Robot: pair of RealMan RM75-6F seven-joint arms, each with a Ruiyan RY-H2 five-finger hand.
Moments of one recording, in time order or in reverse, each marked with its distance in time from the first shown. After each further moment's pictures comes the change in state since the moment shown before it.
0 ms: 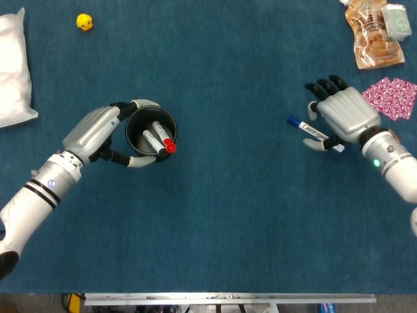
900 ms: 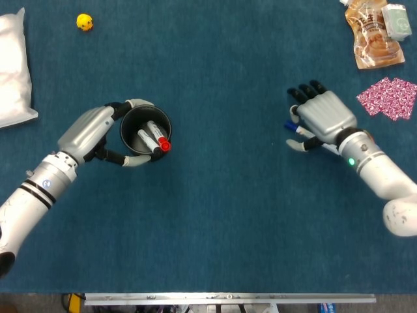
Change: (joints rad) left arm 0.012 0.004 0.010 0.021 0.010 0.016 -0.030; right arm 0.067 -0.144 -0.024 0.122 0.058 -0.007 -0.011
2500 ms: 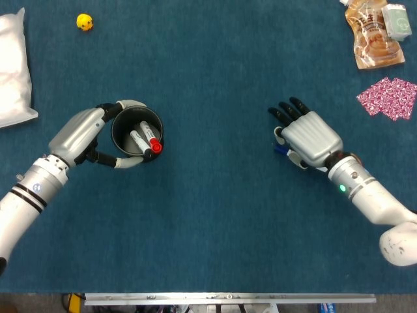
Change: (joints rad) left arm 0.022 0.020 0.020 0.008 0.040 0.037 -0.046; right arm -0.086 -0.060 -0.044 -0.054 -0.192 0.152 -0.003
